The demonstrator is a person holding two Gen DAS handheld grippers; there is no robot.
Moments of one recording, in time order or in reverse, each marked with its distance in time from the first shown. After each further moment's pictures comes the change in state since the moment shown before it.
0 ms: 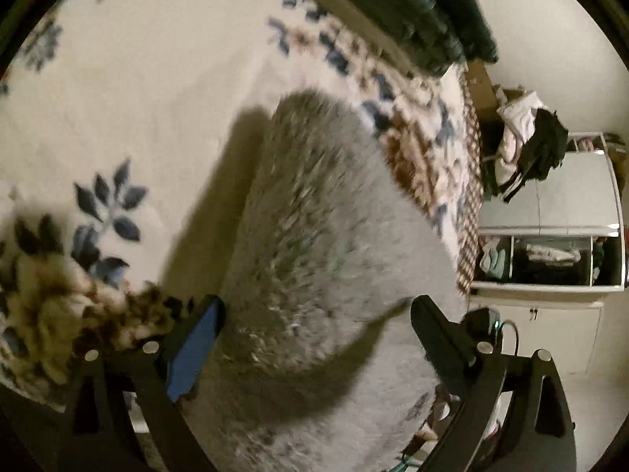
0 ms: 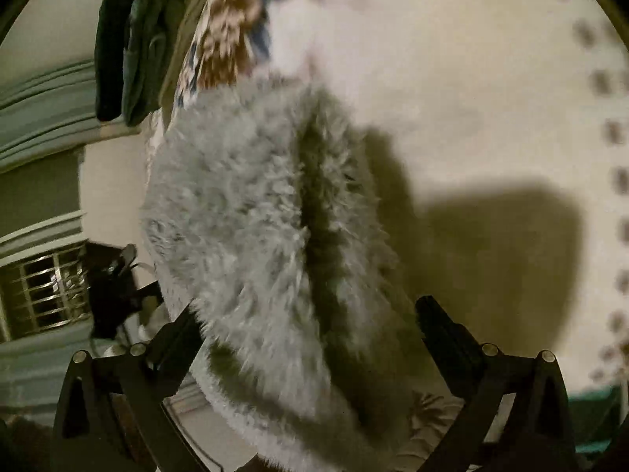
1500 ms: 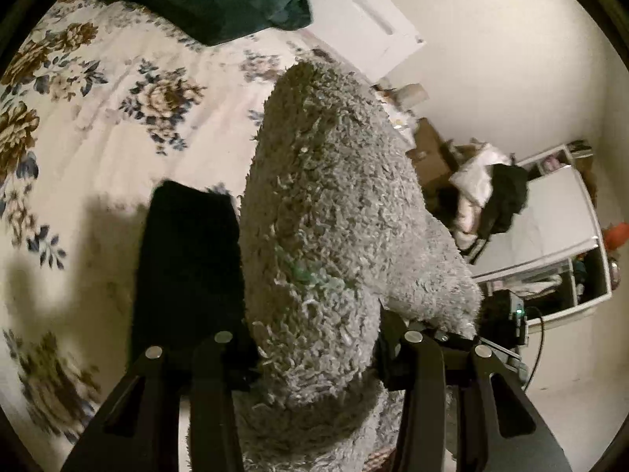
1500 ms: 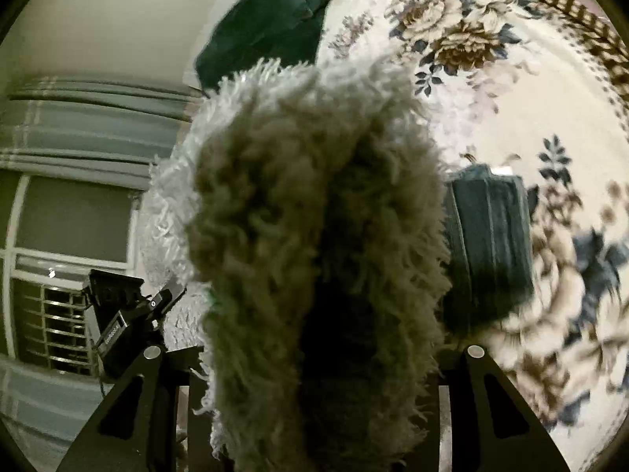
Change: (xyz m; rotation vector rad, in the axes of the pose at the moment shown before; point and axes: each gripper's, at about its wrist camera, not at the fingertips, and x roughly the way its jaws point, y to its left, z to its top) left arm -0.172 -0.169 0.381 0.154 -0.230 -0.038; right arm -0.057 0.432 0.317 -0.183 -0.272 -0.005
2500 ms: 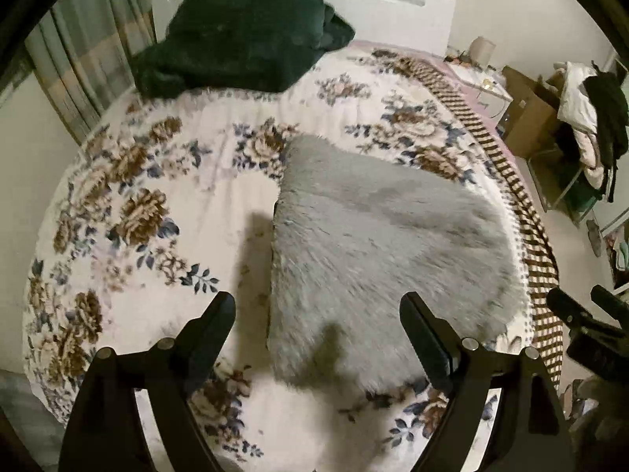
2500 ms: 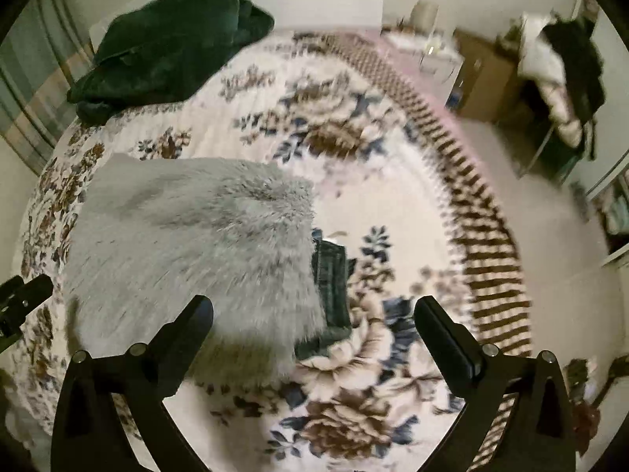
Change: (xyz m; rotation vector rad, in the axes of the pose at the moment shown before) left arm -0.043 -0.069 -0.078 0.298 -0.108 0.628; right arm -0.036 0.092 -0.071 -0.310 -0.297 -0.872
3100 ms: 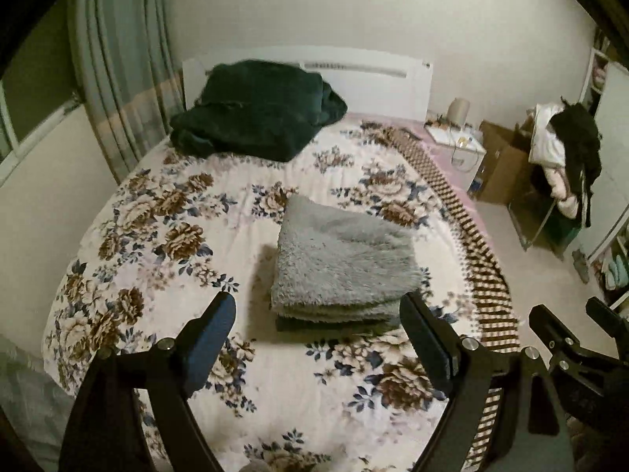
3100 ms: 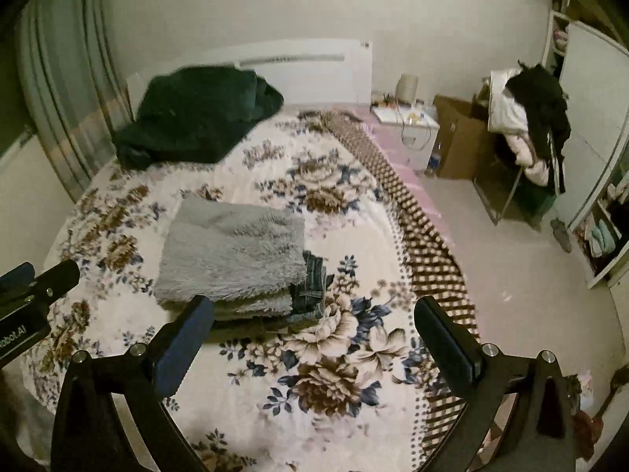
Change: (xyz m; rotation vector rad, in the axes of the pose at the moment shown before) left arm -0.227 -0.039 -0.086 -0.027 -0.249 0.013; right arm -0.297 -0.040 -0.116 -0.022 -0.271 0.039
